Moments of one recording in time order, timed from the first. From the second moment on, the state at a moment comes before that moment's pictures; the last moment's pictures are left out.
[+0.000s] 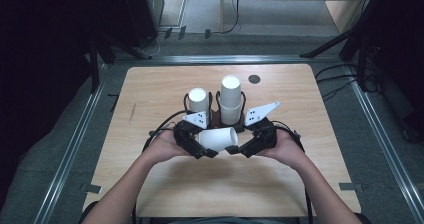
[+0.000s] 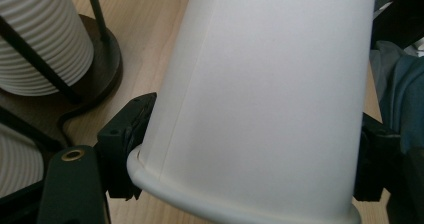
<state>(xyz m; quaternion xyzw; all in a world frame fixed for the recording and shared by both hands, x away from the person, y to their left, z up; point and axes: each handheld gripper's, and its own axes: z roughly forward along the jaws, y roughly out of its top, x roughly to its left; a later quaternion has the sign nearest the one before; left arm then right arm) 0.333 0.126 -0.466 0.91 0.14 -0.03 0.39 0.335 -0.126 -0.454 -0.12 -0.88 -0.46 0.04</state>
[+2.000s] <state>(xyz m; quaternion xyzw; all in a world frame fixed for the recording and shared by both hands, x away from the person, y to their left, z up) 0.335 0.086 -0.485 0.97 0.10 -0.04 0.21 0.325 -0.097 -0.486 -0.07 -0.94 -0.34 0.01</state>
